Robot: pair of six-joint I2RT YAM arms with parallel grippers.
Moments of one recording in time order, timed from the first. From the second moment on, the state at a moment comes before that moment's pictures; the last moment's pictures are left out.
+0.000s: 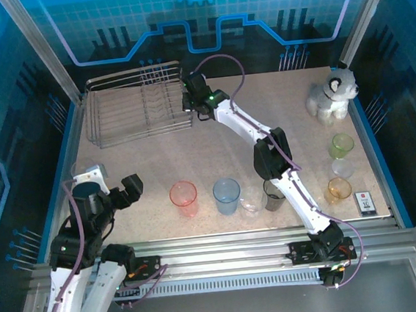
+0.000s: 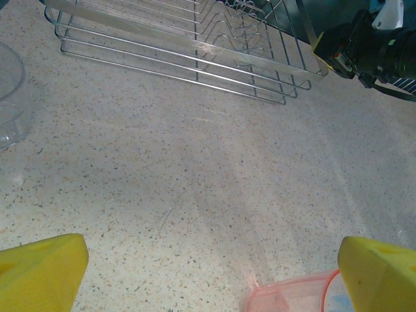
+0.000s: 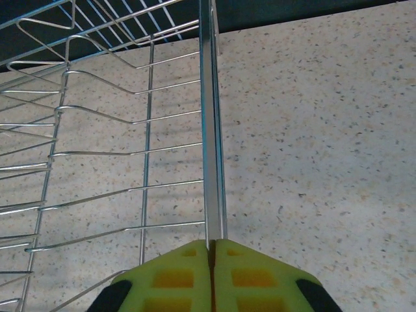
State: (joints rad) left arm -0.16 0.41 0.74 -0.88 -0.07 -0.51; right arm 0.59 2.63 2.56 -0.63 0.17 0.56
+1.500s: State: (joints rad) left arm -0.16 0.49 0.73 -0.84 -0.05 -0.51; right arm 0.34 1.64 1.17 -0.49 0.14 0.43
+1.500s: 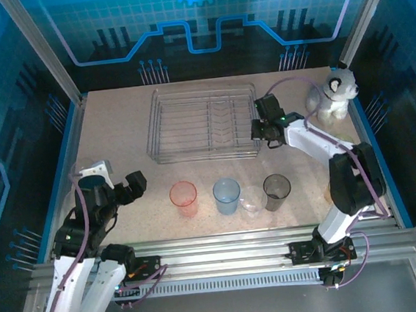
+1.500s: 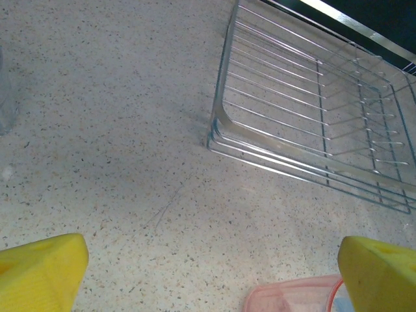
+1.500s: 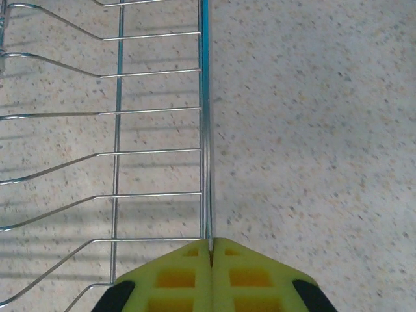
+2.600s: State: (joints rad) left arm -0.16 0.54 0.73 -0.84 0.02 -0.56; right arm 0.19 1.33 0.92 -0.53 -0.03 0.29
